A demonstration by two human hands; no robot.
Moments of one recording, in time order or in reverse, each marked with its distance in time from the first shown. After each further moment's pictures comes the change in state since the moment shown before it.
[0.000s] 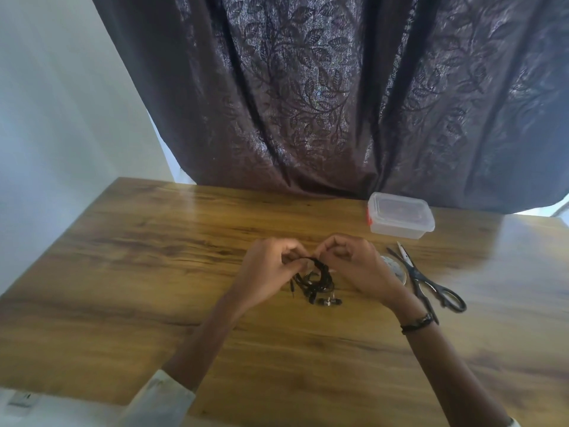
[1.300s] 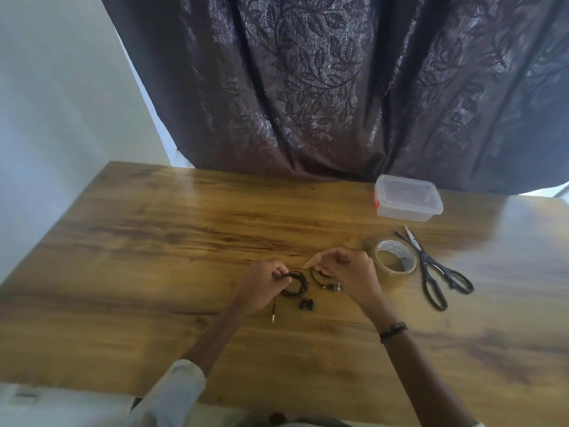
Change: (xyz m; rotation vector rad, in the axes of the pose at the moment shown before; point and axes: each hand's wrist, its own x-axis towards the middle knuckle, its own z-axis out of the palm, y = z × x) left_hand -0.020 -0.110 0.042 0.111 -0.060 -0.273; right_hand 0.001 0.049 0.062 0.169 0.245 0.214
